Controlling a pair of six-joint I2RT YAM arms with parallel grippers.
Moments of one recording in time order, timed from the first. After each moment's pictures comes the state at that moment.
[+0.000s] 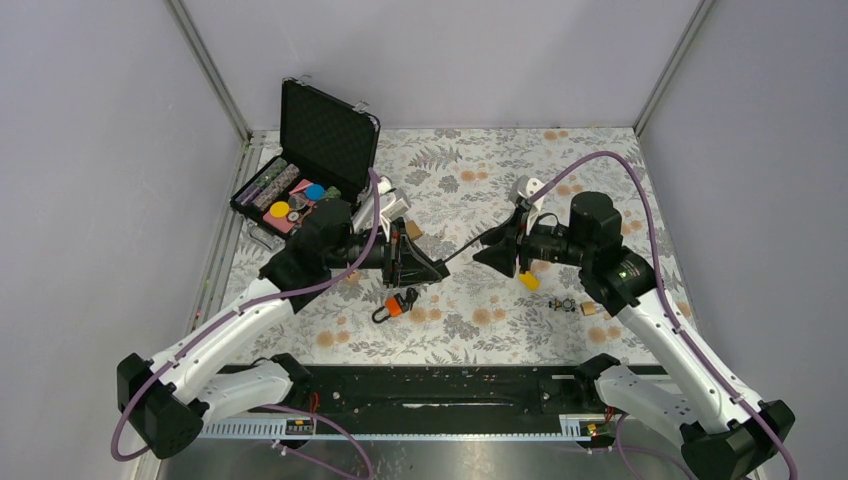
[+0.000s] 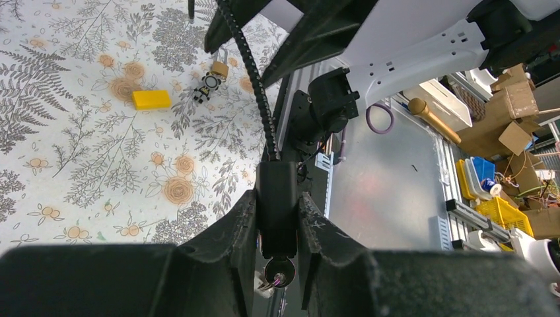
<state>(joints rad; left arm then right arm) -0.69 1.02 0.89 -0.10 0.79 -0.38 0.49 0.91 0.92 -0.31 -0.71 -0.03</state>
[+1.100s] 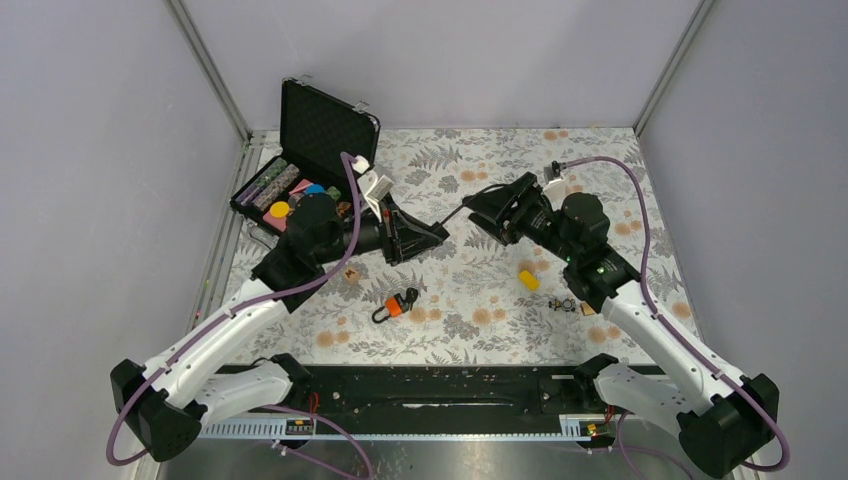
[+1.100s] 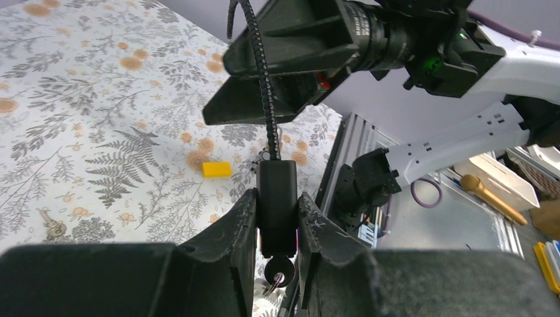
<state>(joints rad) -0.69 1.00 0.95 0.01 0.57 -0.39 0.51 0.98 0.82 0.05 -0.30 1.28</state>
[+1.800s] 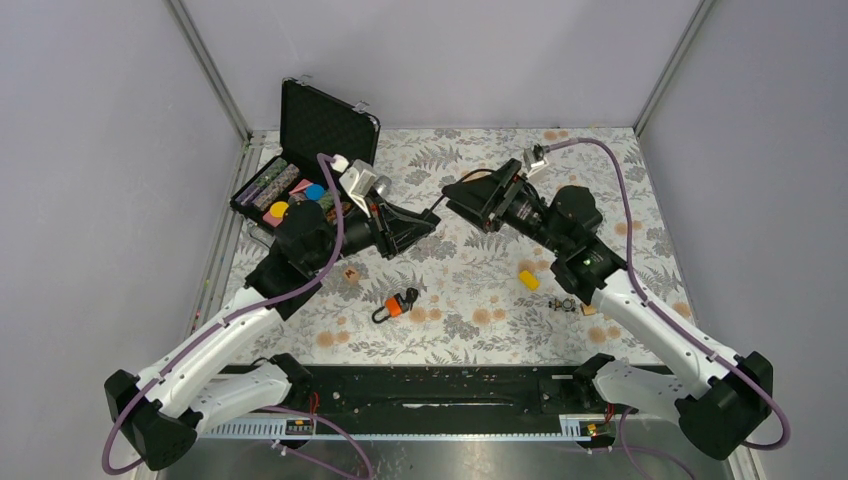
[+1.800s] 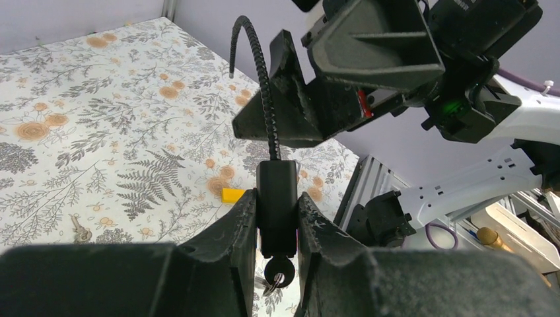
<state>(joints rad) -0.69 0.94 0.91 0.09 0.40 -0.45 0.61 1.06 0.89 0.26 -0.33 1.29</state>
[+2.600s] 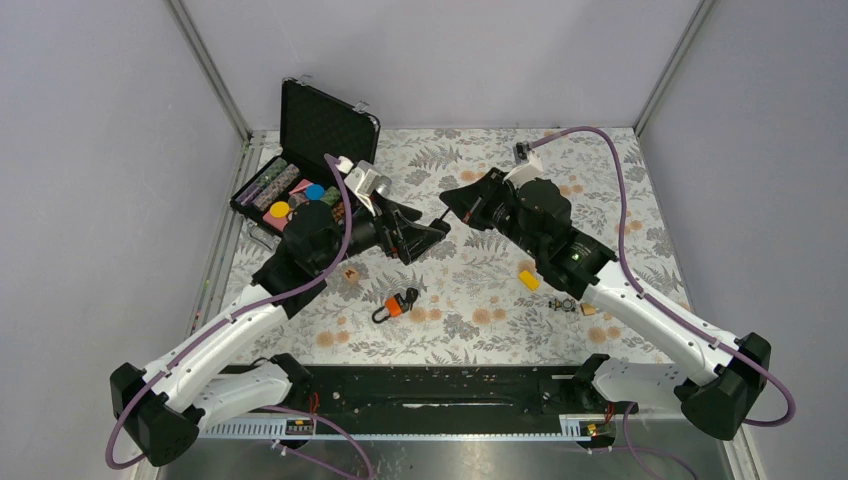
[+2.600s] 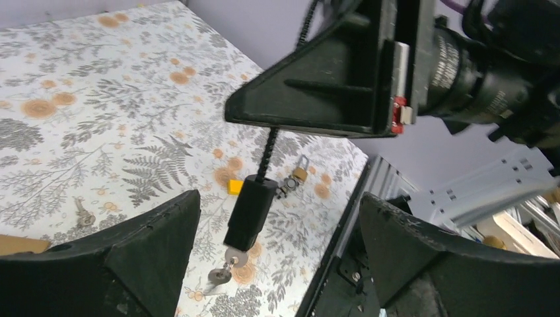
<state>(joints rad) -0.69 0.97 0.89 0.09 0.39 -0.47 0.77 1.14 1.06 -0.04 0.05 0.93</state>
